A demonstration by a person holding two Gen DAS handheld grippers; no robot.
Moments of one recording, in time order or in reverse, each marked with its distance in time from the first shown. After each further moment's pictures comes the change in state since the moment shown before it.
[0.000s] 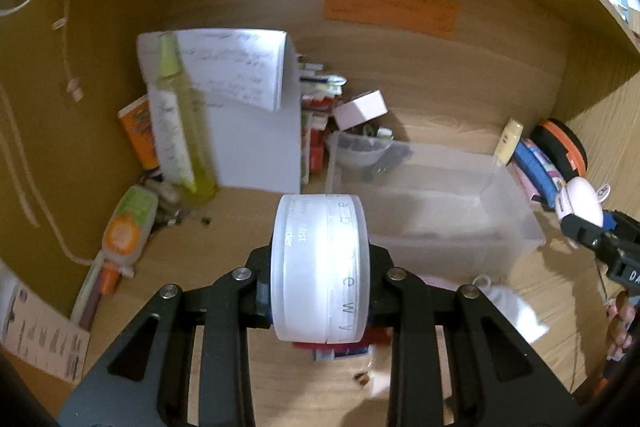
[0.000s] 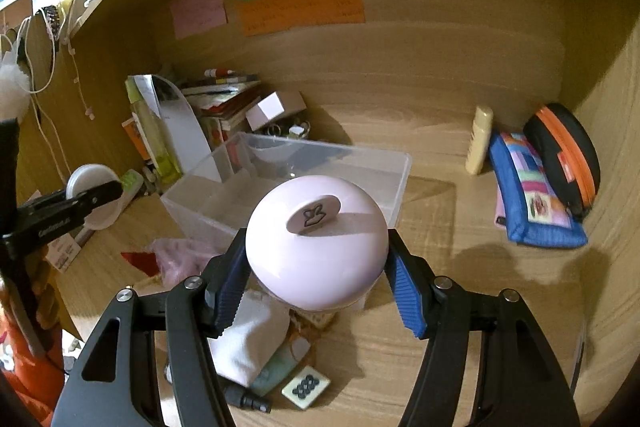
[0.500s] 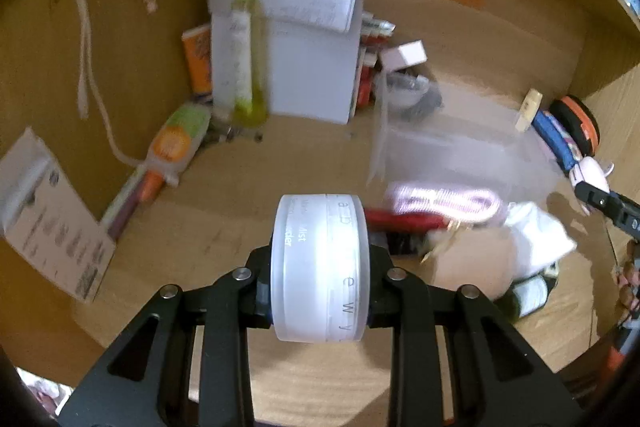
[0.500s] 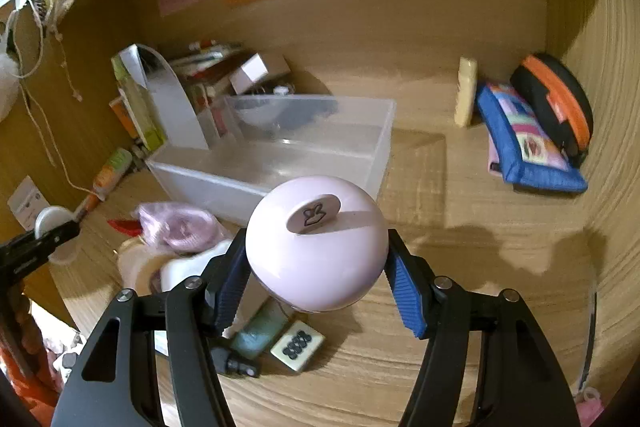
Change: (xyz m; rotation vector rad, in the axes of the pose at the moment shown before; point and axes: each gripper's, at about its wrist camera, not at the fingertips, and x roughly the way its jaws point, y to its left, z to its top) left arm -0.031 0.039 -0.073 -0.065 0.073 0.060; right arm 0.001 -0.009 -0.038 0.052 0.060 -0.020
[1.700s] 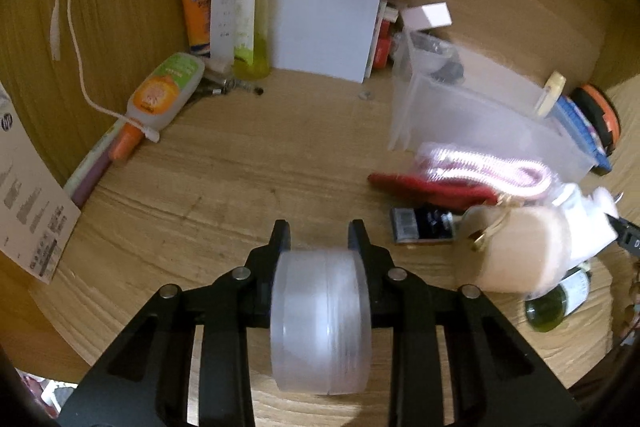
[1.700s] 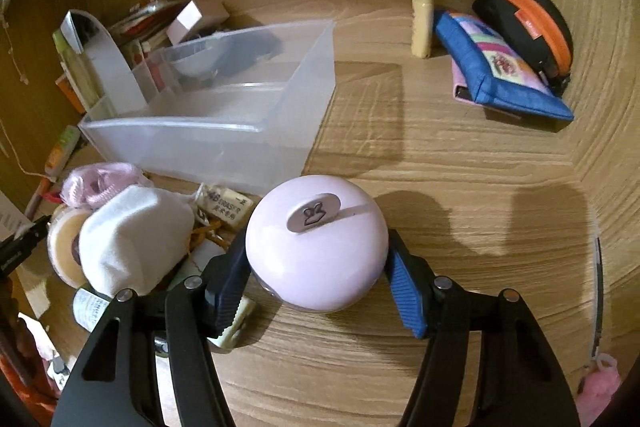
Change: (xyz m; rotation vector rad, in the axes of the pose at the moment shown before) left arm 0.048 0.013 -0.025 -0.053 0.079 0.005; right arm 0.036 -0.038 -0.035 0.080 0.146 -0.115
